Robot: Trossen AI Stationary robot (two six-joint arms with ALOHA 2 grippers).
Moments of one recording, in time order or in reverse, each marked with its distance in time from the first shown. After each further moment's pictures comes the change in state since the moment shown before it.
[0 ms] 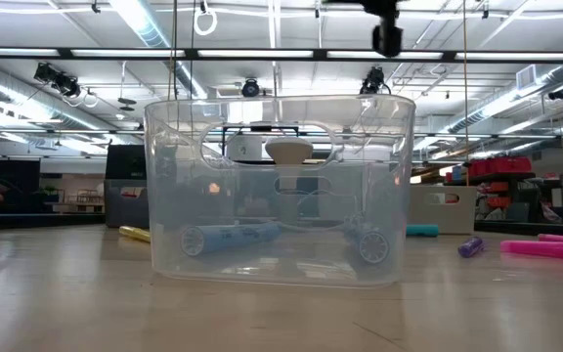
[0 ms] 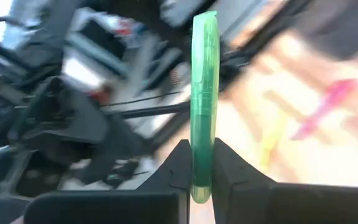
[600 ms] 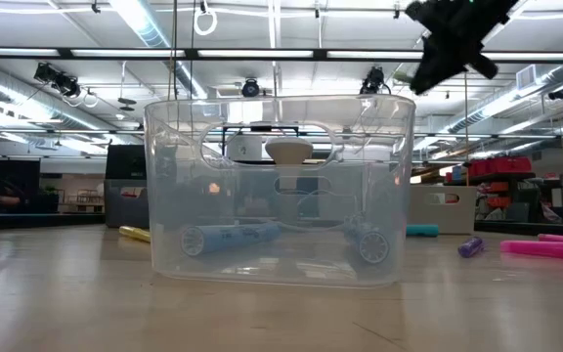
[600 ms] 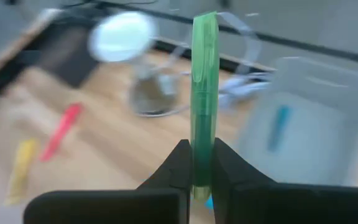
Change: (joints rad) left arm 0.021 0.000 0.000 -0.195 -0.023 -0.281; right arm -0.123 -0.226 0.001 -0.767 0.625 -0.065
